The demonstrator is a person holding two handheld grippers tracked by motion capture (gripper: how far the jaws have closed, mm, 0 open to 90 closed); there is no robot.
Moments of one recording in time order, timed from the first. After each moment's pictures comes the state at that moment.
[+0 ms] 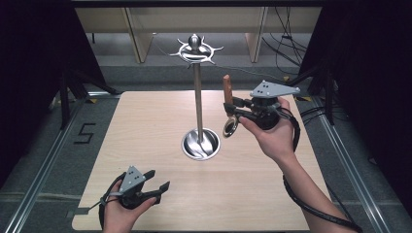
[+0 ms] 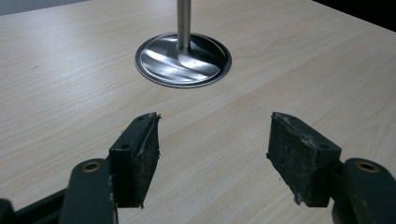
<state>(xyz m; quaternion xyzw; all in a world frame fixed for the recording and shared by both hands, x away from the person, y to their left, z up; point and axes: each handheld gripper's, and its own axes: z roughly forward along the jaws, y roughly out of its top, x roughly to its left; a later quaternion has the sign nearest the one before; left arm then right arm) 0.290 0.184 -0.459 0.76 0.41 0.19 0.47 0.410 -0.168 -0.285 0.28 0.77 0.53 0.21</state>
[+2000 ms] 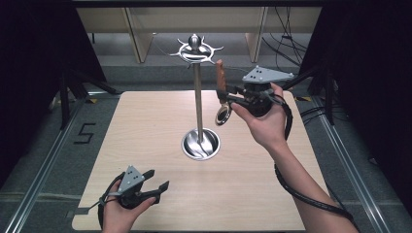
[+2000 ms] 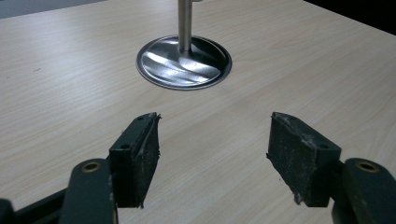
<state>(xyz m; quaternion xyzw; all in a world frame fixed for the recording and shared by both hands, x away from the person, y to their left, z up) 0.289 0.185 -0.456 0.76 0.41 0.20 0.47 0.424 -0.149 -0.260 0.28 0.76 0.55 0.22</state>
